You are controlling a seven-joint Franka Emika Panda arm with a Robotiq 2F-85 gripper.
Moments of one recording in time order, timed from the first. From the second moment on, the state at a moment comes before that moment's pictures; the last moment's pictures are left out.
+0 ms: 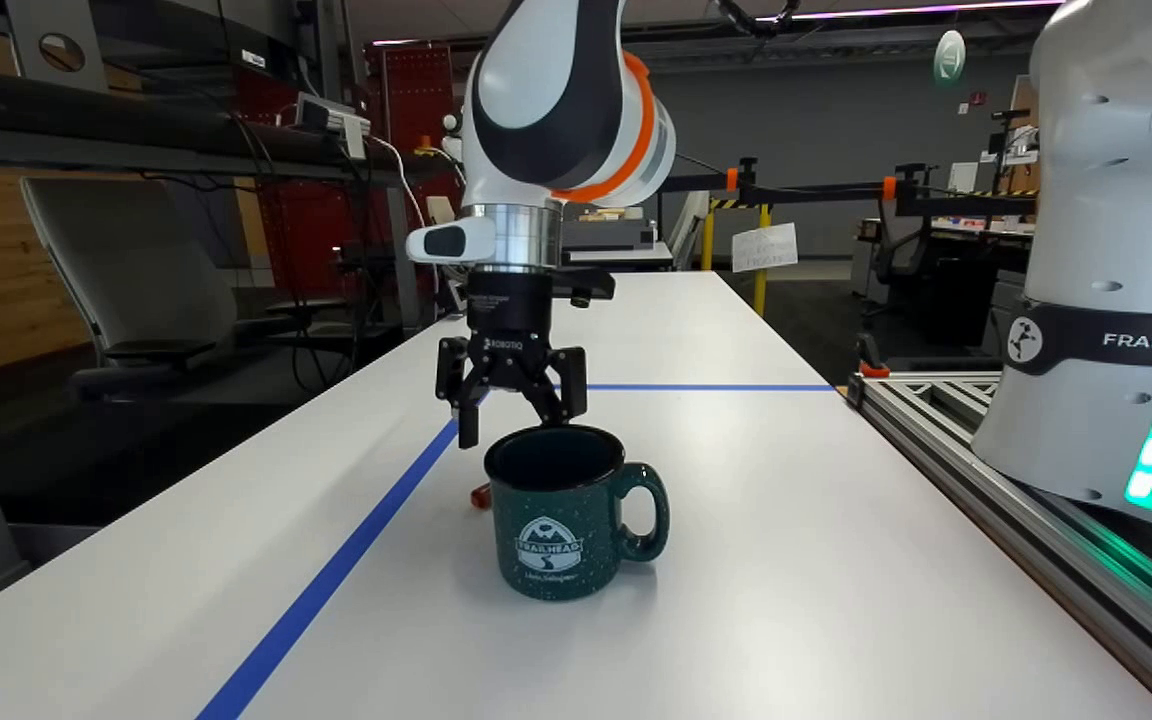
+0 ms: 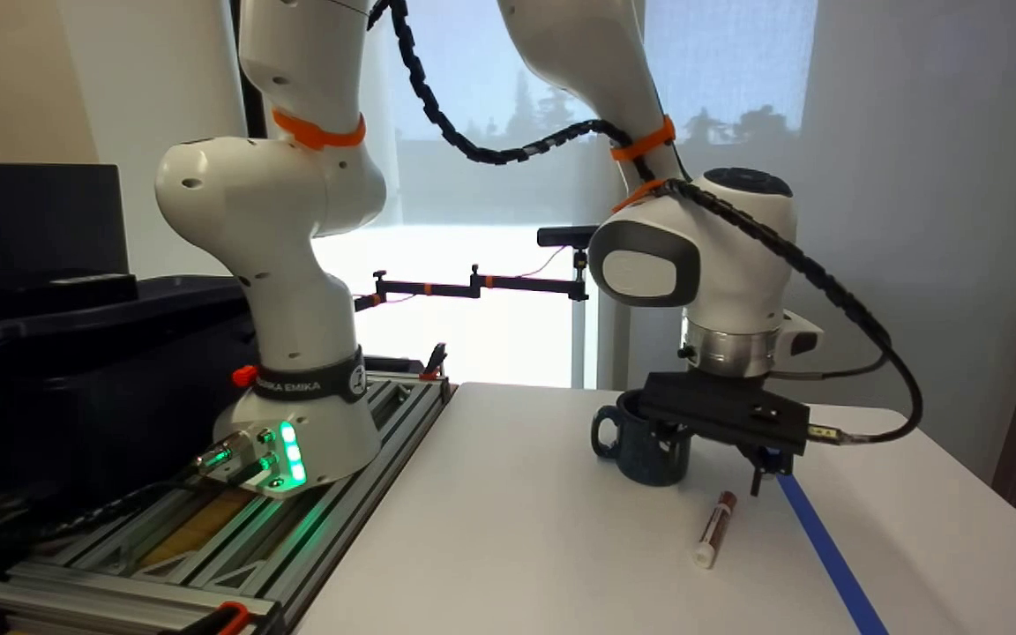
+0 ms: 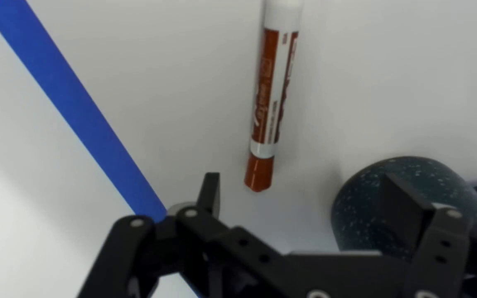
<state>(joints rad) -0.25 0.31 0.24 -2.47 0.34 2.82 -1.57</state>
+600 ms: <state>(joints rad) -0.14 0.09 0.16 -2.49 0.29 2.59 -1.39</state>
